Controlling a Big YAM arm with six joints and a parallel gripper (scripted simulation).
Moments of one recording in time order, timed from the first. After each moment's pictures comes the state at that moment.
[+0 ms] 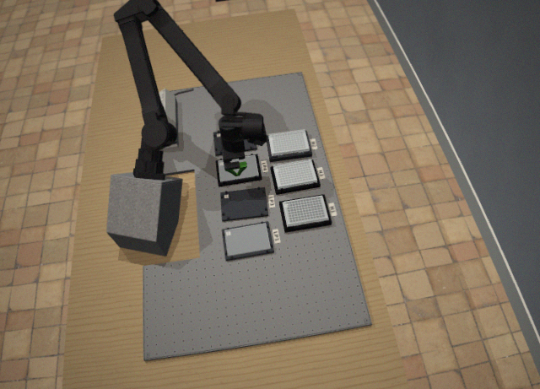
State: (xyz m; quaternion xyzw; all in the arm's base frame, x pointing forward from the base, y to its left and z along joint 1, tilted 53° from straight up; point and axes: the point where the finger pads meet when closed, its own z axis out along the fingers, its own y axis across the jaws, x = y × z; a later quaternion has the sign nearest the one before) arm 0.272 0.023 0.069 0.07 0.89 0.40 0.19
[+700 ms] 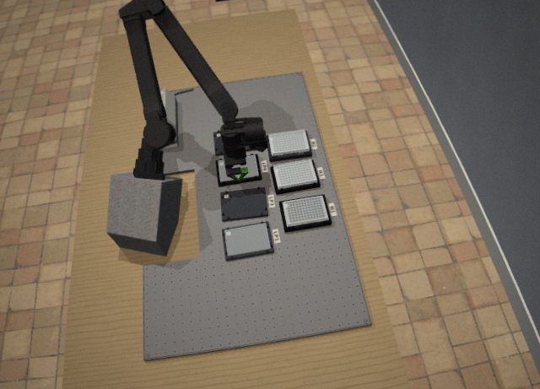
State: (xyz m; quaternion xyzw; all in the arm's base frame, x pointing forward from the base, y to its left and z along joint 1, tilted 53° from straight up) arm 0.285 0.044 0.050 0.07 0.89 0.40 0.19
